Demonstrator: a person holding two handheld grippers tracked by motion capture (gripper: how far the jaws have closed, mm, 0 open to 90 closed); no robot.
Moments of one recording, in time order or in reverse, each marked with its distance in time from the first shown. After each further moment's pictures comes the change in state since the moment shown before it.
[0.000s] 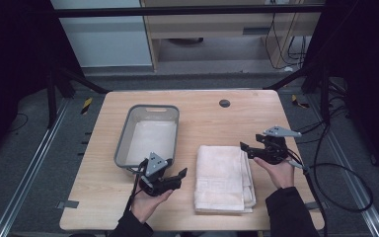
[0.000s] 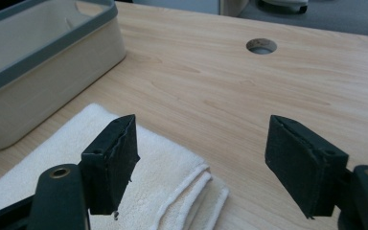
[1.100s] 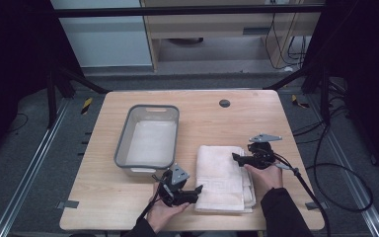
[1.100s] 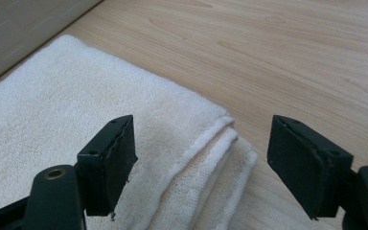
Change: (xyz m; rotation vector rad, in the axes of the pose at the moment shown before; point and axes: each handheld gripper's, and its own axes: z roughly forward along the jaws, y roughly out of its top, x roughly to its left) left arm -0.034 -0.028 0.043 0.178 -0.062 0.055; right arm 0.005 -0.030 0.041 0.162 0.001 -0.011
